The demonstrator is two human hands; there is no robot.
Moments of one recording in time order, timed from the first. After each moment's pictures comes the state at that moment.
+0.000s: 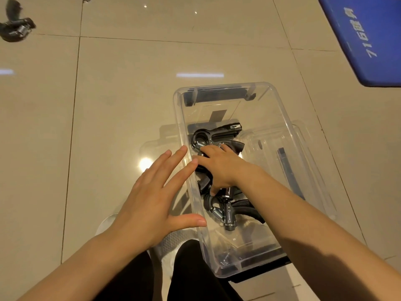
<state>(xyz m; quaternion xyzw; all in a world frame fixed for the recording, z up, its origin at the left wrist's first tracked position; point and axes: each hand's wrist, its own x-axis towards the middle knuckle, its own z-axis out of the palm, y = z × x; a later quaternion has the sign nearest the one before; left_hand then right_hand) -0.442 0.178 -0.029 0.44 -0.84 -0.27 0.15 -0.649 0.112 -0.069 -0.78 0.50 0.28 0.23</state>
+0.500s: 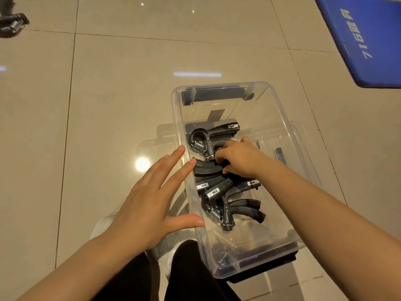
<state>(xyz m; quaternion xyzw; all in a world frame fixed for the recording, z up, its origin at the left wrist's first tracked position) -0.440 0.180 -0.034 0.43 -0.83 -0.32 0.16 -0.687 0.104 -0.055 -0.79 0.54 0.26 0.16</state>
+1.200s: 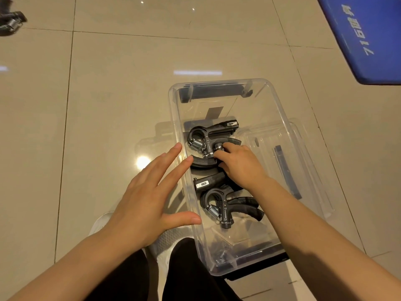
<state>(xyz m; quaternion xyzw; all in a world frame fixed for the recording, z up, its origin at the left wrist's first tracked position) -0.441 0.180 -0.036 0.44 -0.84 -0.30 0.16 -0.693 0.137 -0.087 -0.78 0.61 0.06 0.11</state>
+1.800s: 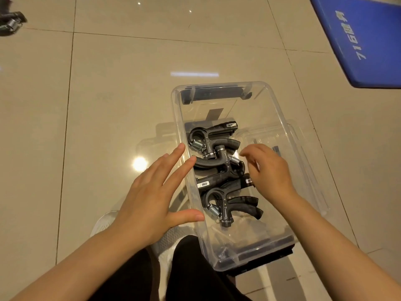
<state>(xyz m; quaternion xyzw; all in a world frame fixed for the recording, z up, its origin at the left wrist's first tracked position) -0.440 0.180 -0.039 0.43 -0.84 -0.29 0.15 -0.708 0.175 -0.040 -0.68 0.71 -0.13 0.12</state>
